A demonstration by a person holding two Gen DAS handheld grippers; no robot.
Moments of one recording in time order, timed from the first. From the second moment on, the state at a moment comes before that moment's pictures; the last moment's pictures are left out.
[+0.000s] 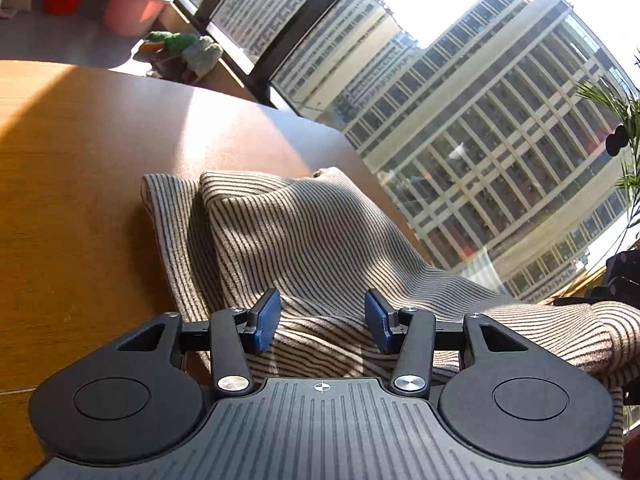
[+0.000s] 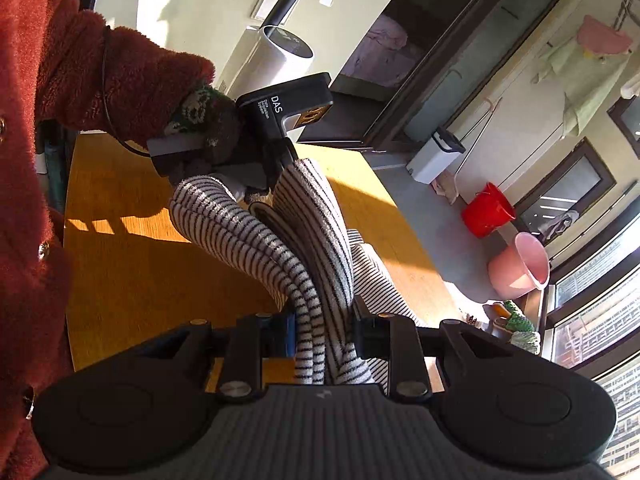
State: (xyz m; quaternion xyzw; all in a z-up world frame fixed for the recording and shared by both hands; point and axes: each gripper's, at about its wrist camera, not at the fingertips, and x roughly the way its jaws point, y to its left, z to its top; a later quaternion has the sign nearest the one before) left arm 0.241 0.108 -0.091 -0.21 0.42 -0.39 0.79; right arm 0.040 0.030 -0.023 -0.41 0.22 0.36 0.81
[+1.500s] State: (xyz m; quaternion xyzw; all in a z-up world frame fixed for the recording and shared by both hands) left arm 0.263 0.052 -0.047 -0.08 0.35 -0.40 0.84; right arm 0.215 -0.085 -0.057 -0.03 0.22 0.25 0.94
